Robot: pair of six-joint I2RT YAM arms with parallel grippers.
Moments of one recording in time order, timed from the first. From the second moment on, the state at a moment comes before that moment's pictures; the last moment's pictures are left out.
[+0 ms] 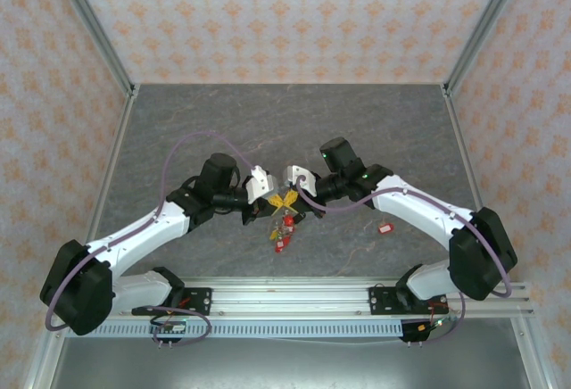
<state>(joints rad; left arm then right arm) -0.54 1.19 0.69 -0.15 0.70 0.38 0.66 1.40 0.95 -0.39 -0.77 -0.58</state>
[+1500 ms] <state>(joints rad) -0.54 1.16 0.68 -0.13 0.69 0.36 0.67 1.35 0.89 -0.29 -0.73 -0.54</state>
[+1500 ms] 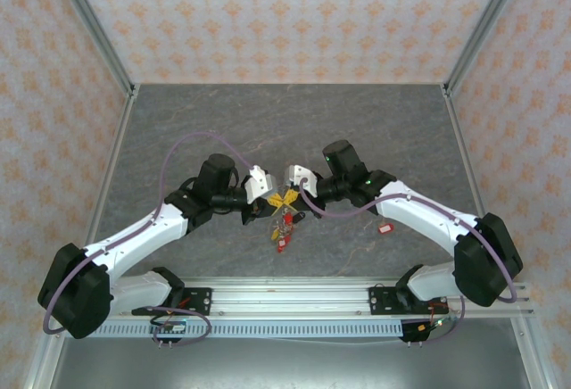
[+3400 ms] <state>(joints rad) -0.56 1.02 0.59 -0.05 0.46 0.14 0.31 1.11 0.65 -0.74 0.16 0.77</state>
